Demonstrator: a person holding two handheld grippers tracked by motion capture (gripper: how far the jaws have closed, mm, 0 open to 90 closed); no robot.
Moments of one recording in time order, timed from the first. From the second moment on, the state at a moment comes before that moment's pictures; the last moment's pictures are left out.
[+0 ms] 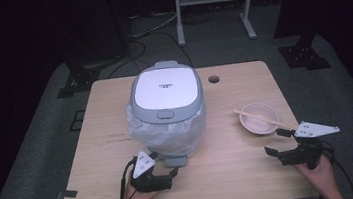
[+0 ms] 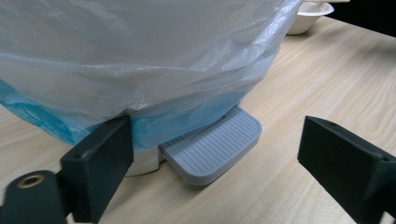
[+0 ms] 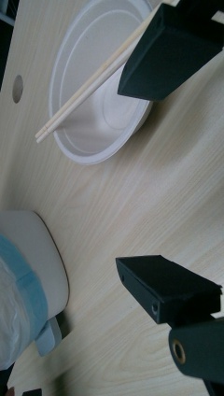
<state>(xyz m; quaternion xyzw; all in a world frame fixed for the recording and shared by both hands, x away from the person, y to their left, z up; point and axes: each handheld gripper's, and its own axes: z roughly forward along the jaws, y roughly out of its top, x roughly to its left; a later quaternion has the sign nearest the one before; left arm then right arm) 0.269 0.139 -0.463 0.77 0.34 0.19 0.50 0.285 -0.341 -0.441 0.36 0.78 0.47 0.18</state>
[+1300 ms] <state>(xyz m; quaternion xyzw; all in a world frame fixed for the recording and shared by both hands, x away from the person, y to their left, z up) 0.273 0.120 -0.469 0.80 0.30 0.19 0.48 0.283 -0.341 -0.440 0.35 0.79 0.48 0.18</state>
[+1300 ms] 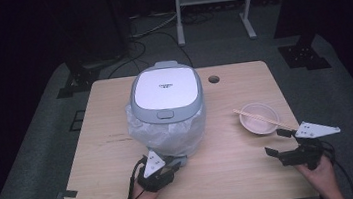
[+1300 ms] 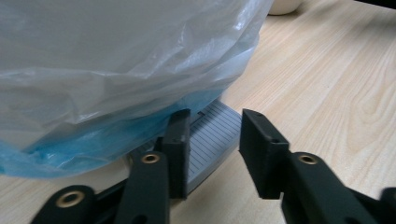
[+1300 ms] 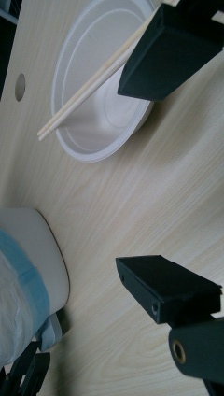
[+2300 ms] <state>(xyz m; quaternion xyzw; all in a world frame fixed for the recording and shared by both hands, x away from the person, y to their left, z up) 0.283 0.112 -0.474 0.81 0.30 0.19 0.47 0.282 -0.340 -0.440 0.35 0.79 0.48 0.18</state>
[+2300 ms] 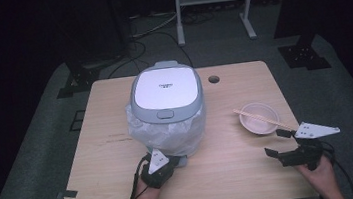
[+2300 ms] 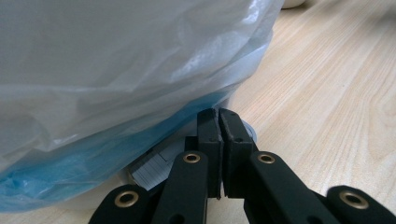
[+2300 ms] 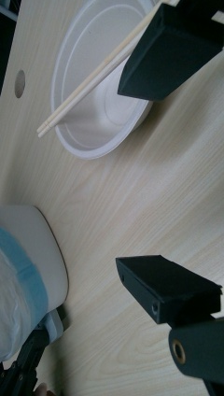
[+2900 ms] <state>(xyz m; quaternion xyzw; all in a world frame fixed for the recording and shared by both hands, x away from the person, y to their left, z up) 0.282 0.109 -0.476 0.82 0.29 0.21 0.45 0.283 -0.339 -0.441 0.35 0.79 0.47 0.18</state>
